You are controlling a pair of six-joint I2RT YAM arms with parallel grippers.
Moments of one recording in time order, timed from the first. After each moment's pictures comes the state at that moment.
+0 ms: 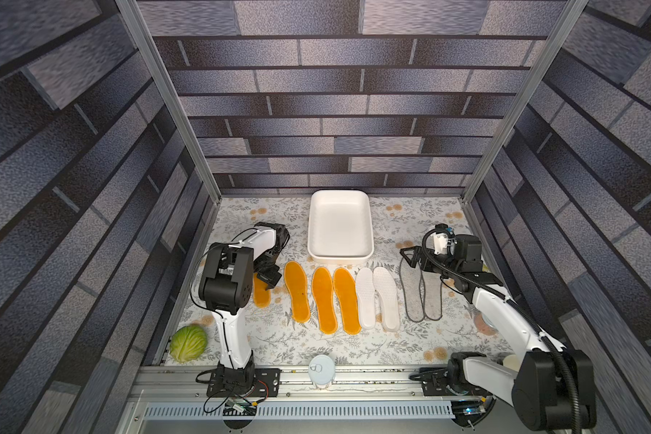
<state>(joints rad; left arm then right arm) -0.18 1.98 1.36 -1.14 -0.39 0.15 0.06 1.15 0.68 -0.16 -0.55 0.33</state>
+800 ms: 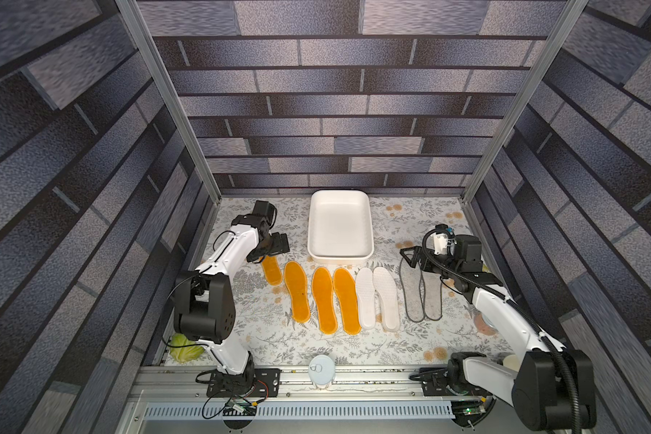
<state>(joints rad) -0.12 1.65 1.29 -0.87 0.02 -0.42 0.06 1.15 0.68 -0.16 -0.55 0.34</state>
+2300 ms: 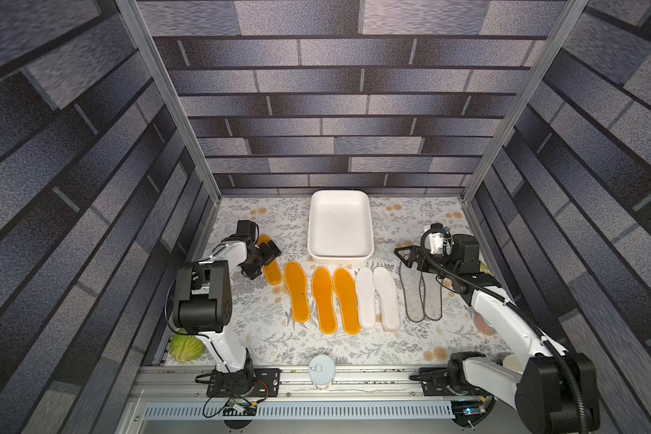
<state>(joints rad) 0.06 1.75 1.06 -0.49 0.29 -0.65 0.12 1.12 0.68 -0.11 -0.65 0.44</state>
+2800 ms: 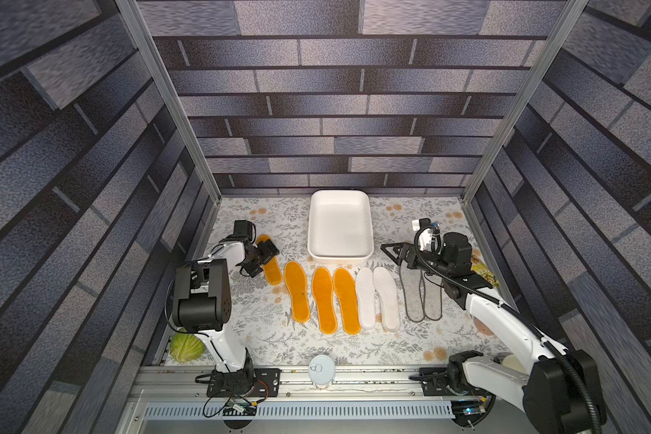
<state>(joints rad) 0.08 1.76 1.05 -0.44 0.34 -0.64 0.27 1.12 0.67 0.11 -0.70 0.60</state>
